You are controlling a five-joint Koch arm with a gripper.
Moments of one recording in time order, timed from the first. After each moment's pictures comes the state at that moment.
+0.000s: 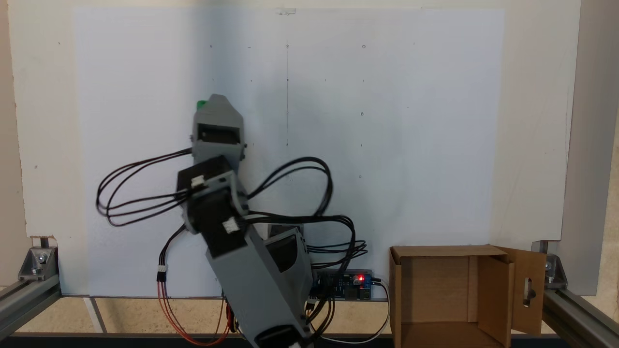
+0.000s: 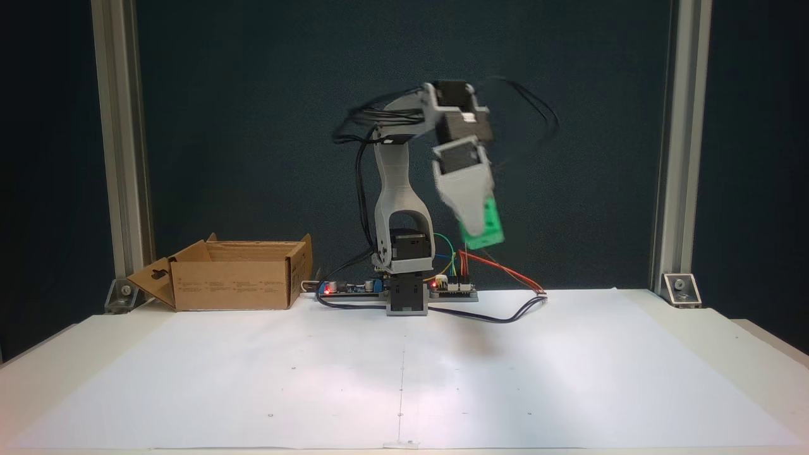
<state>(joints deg) -19.4 106.2 94.2 41.2 34.2</state>
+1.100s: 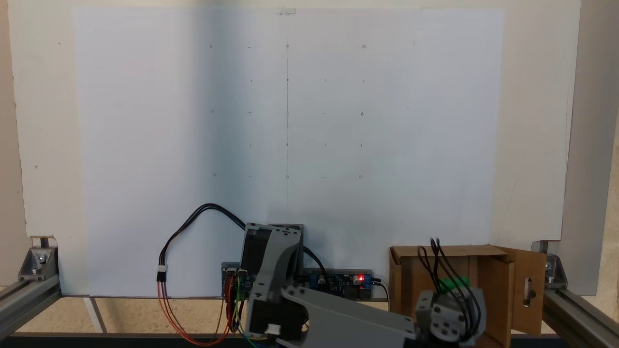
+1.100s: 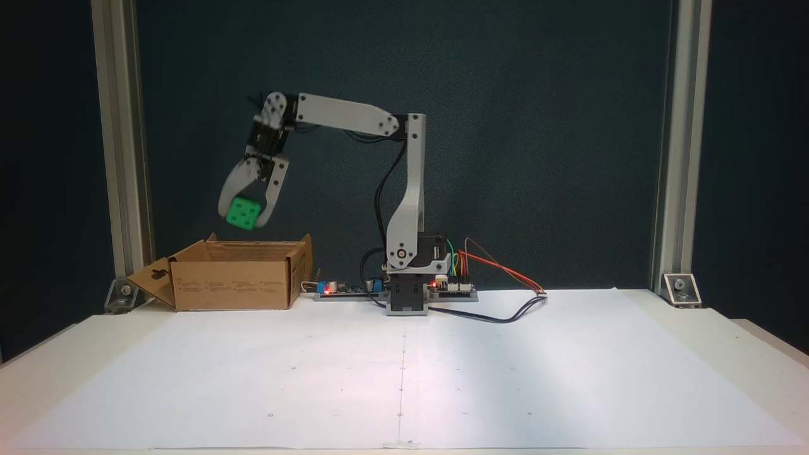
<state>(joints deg) 100.7 90.1 79.4 46.9 -27.1</state>
